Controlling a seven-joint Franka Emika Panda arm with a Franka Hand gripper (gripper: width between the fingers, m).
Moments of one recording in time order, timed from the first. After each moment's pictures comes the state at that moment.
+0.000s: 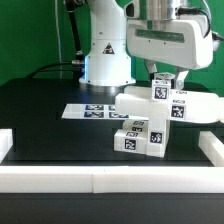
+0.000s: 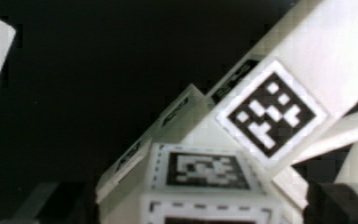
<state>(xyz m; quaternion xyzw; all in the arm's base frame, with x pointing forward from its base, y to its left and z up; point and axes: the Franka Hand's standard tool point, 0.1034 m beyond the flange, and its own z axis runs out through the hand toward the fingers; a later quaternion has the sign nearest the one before) 0.470 0.084 0.108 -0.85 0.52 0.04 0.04</state>
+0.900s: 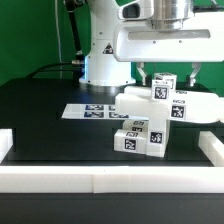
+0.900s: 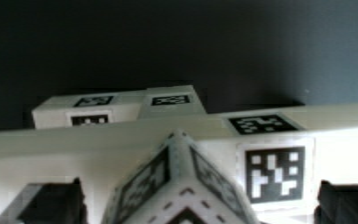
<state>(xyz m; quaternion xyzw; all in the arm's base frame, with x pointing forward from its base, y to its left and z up) 0.472 0.086 0.108 -0.99 0.13 0.01 0.04</state>
